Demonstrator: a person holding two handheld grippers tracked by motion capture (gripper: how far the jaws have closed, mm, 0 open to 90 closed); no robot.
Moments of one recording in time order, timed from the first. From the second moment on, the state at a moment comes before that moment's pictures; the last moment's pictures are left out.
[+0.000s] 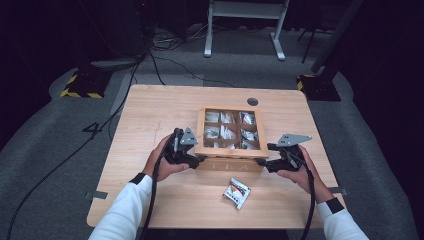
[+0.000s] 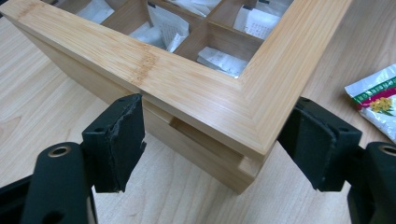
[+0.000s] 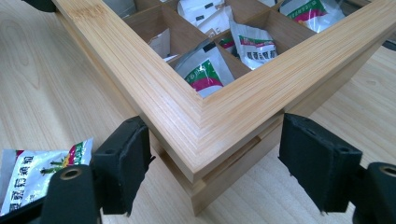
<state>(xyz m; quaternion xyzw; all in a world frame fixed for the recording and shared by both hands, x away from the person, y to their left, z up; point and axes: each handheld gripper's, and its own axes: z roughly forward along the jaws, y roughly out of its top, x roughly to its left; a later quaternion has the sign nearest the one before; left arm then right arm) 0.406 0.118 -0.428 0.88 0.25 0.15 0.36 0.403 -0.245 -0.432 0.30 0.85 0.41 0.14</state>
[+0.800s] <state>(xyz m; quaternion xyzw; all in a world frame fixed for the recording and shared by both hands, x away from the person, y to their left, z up) 0.390 0.120 -0.435 0.88 0.24 0.15 0.38 0.389 -0.246 -0.438 0.29 0.85 0.41 0.15</state>
